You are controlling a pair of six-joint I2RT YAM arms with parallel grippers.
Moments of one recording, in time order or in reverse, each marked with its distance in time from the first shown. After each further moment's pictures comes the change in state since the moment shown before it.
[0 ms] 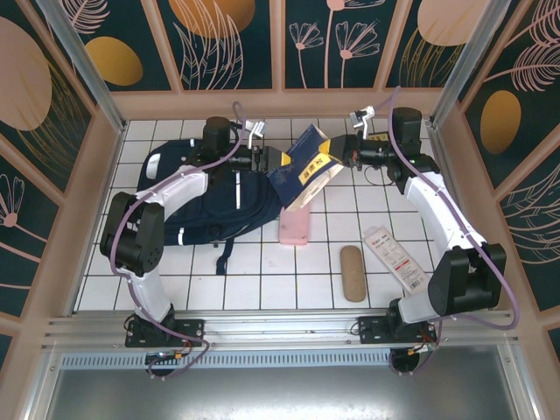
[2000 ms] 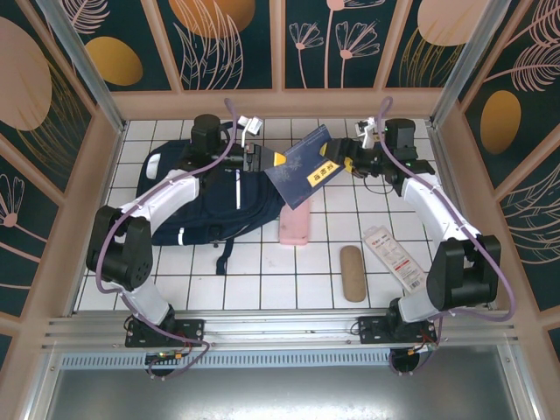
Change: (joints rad) left arm 0.000 -0.132 -0.053 0.059 0.074 -0.045; right arm -0.013 0.039 -0.064 -0.084 0.282 -0.207
